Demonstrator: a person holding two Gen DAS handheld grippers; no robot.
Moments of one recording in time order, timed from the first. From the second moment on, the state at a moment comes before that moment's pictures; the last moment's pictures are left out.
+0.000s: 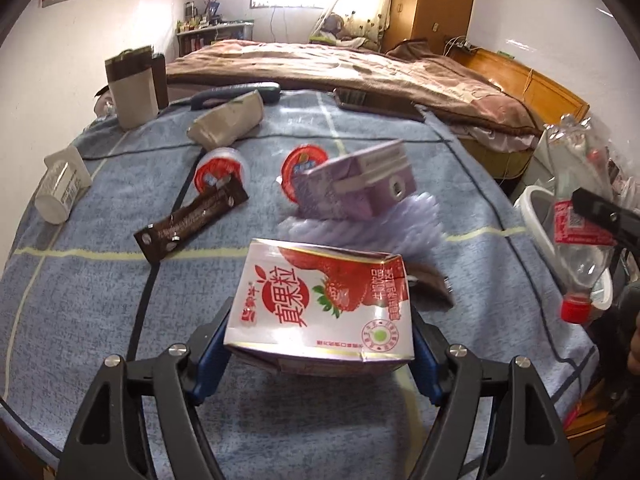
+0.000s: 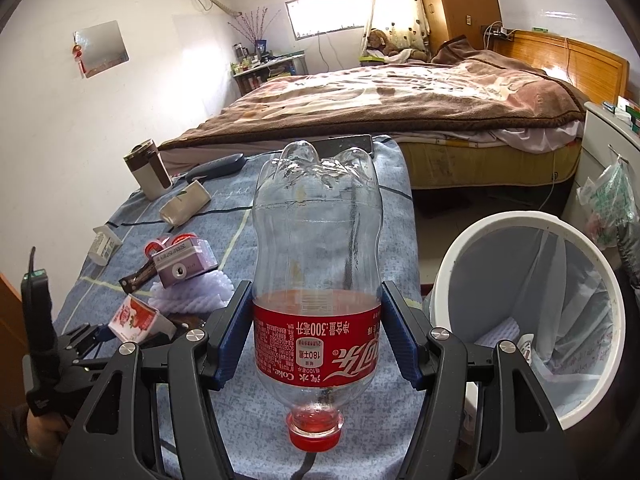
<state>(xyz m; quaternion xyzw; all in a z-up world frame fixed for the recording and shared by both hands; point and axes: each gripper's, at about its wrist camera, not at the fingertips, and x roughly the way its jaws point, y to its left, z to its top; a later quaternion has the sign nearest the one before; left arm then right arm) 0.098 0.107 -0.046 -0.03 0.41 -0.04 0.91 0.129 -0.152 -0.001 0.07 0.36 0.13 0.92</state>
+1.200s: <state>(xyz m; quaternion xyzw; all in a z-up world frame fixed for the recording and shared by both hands) 0.144 -0.130 0.019 0.01 0.36 -0.30 0.88 0.132 -0.294 -0.006 0.10 0.36 -0.02 0.93</state>
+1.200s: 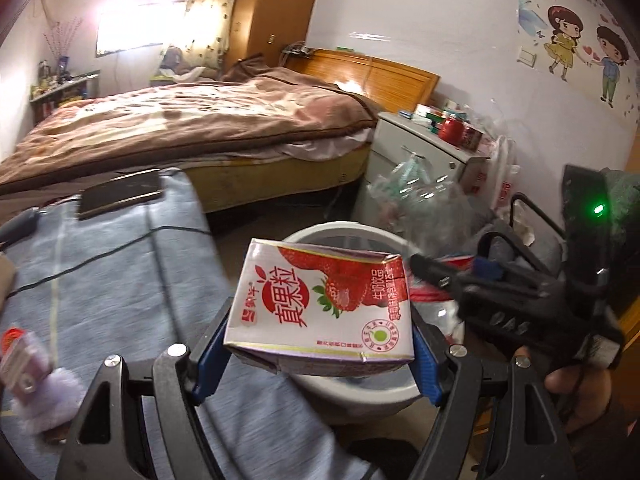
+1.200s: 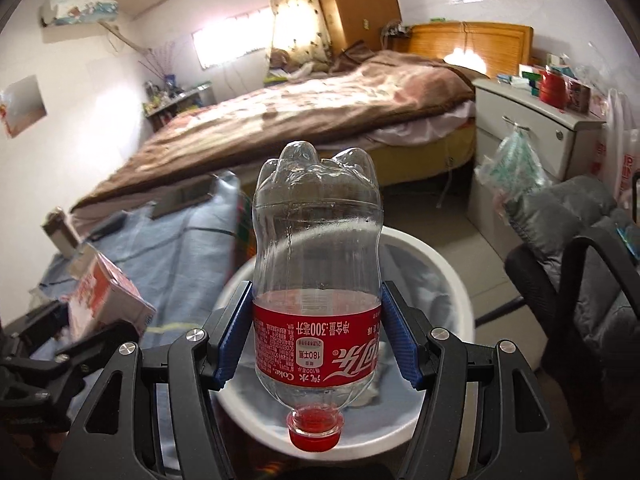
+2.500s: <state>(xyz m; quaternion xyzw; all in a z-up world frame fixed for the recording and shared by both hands) 0.140 -0.149 0.008 0.00 0.37 -0.31 0.88 0.124 -0.330 0.000 0.13 0.36 -0.05 0.92</state>
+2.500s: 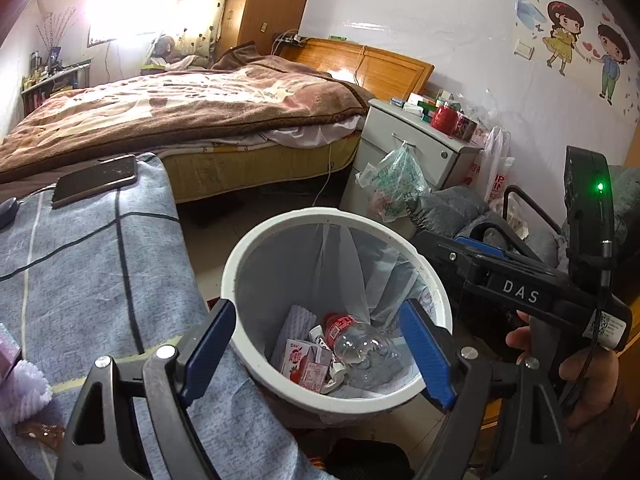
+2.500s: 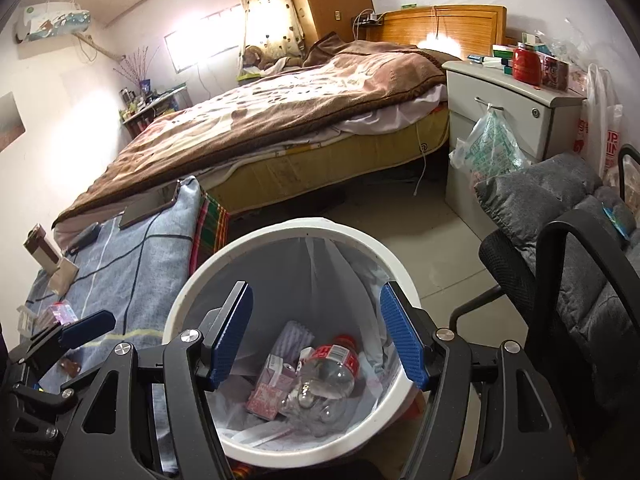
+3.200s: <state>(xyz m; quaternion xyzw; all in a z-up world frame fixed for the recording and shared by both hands) 0.110 -0.021 0.021 -0.02 0.34 -0.20 0.92 0.106 -0.241 0.014 0.09 0.33 0.02 0.94</state>
